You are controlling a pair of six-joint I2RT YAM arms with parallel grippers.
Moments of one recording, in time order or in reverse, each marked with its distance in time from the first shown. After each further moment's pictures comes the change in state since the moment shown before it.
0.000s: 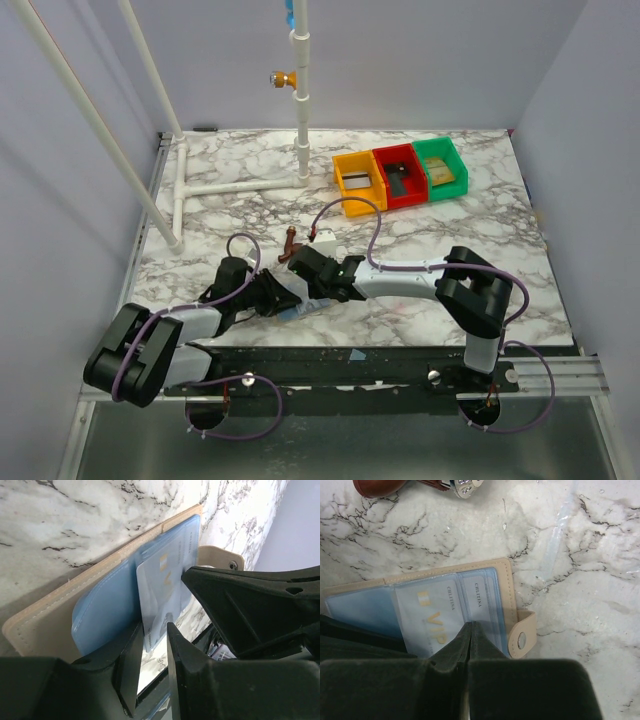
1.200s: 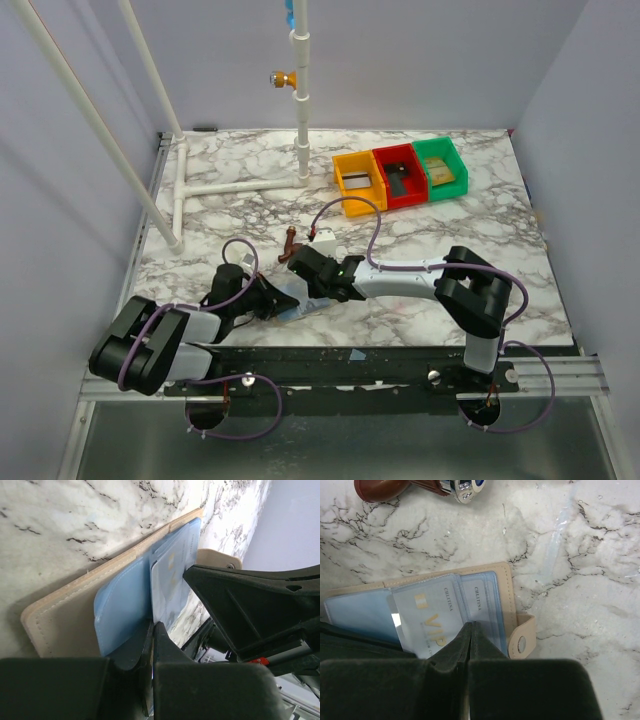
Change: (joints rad) left arm 0.025 0.067 -0.083 0.218 0.025 -0.095; right arm -0.001 0.007 0.002 0.008 0.008 -0.010
